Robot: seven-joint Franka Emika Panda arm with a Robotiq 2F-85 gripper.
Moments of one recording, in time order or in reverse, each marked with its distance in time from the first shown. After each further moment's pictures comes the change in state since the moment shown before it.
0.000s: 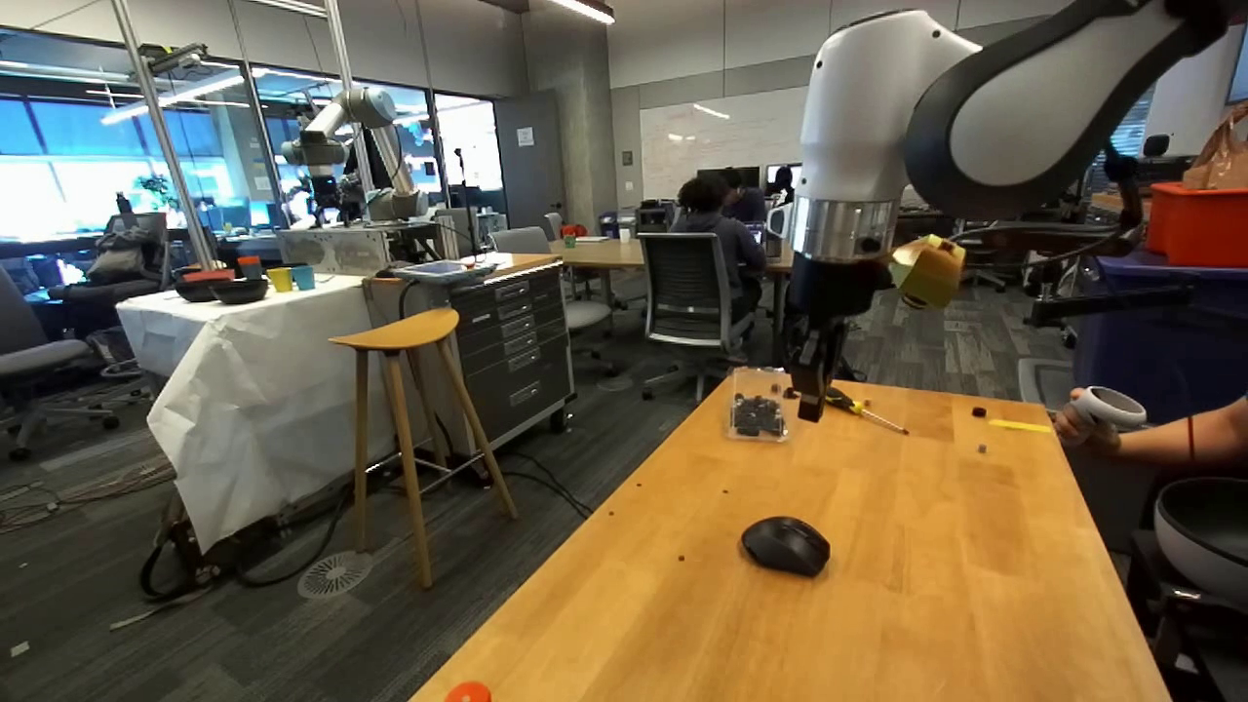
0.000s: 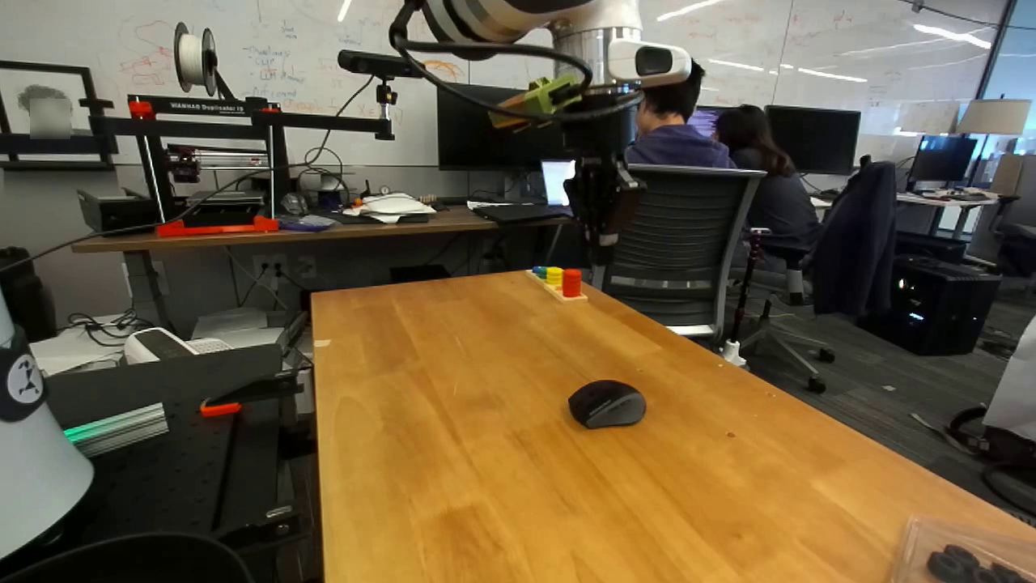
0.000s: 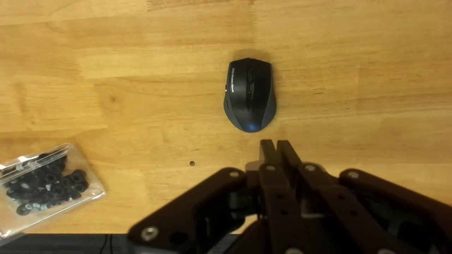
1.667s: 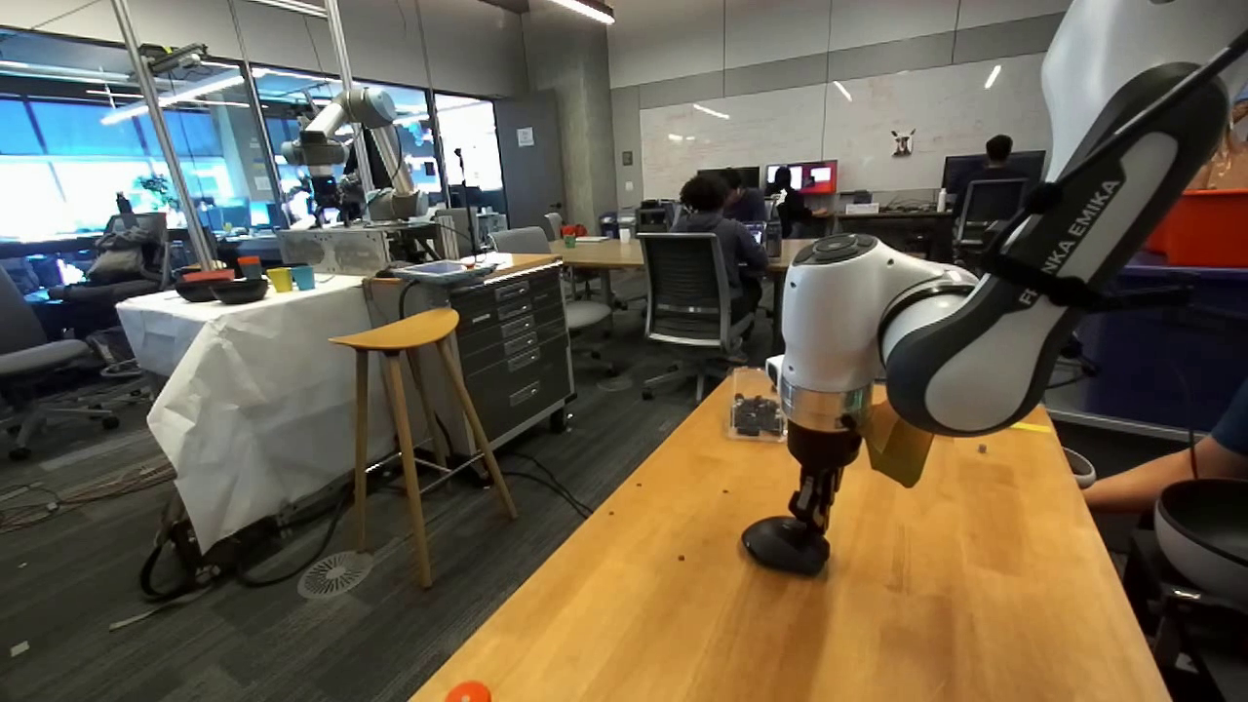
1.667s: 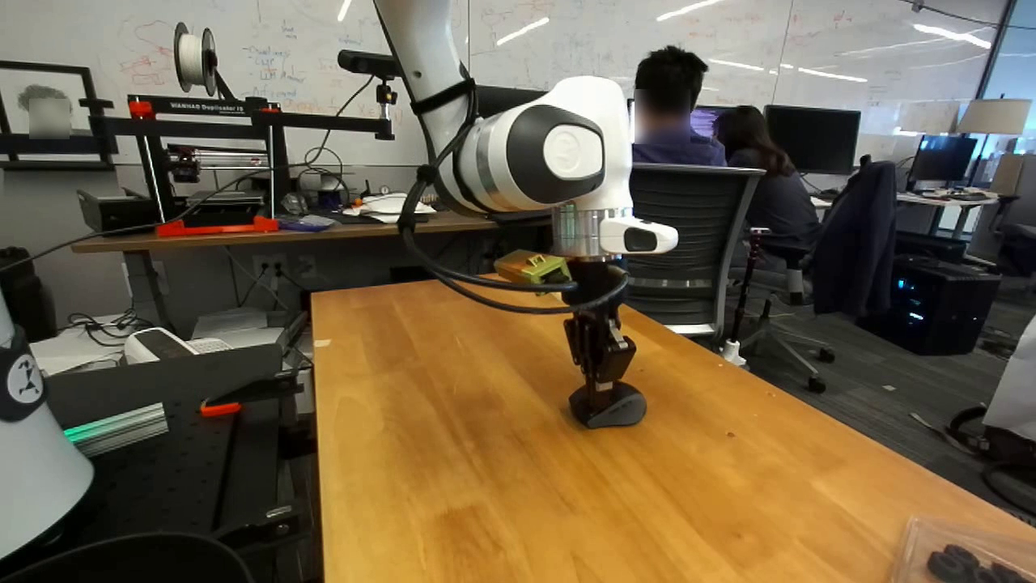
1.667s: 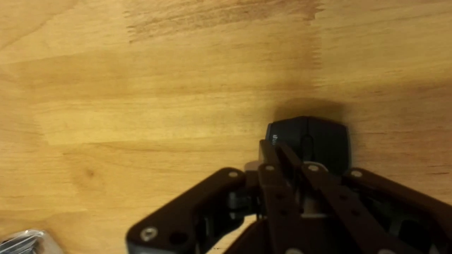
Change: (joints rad) arm 0.110 0.363 -0.150 0.022 -0.172 0.256 0.214
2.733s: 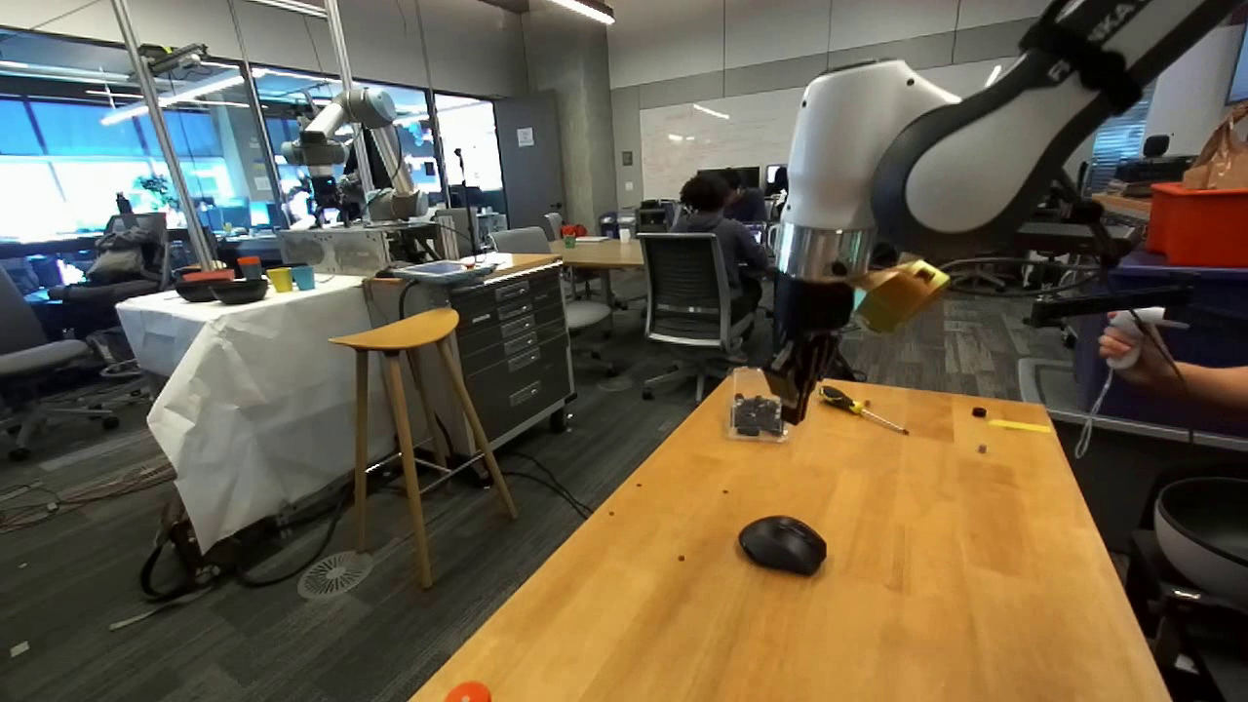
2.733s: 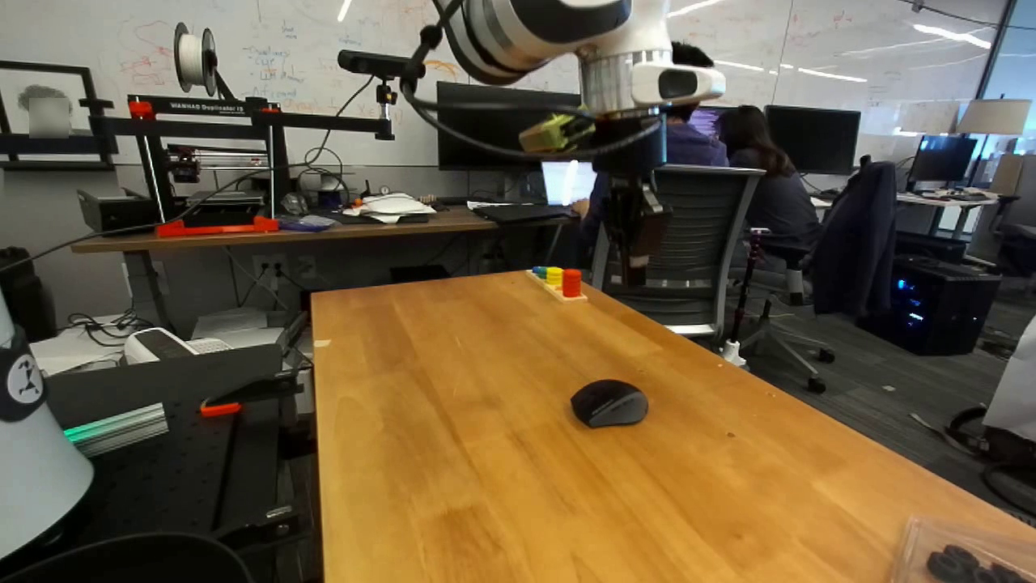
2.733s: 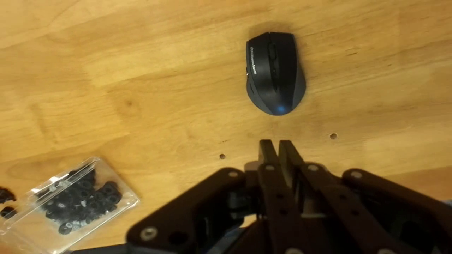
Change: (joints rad) arm -0.031 -0.288 0.023 0.022 0.178 -0.191 -0.072
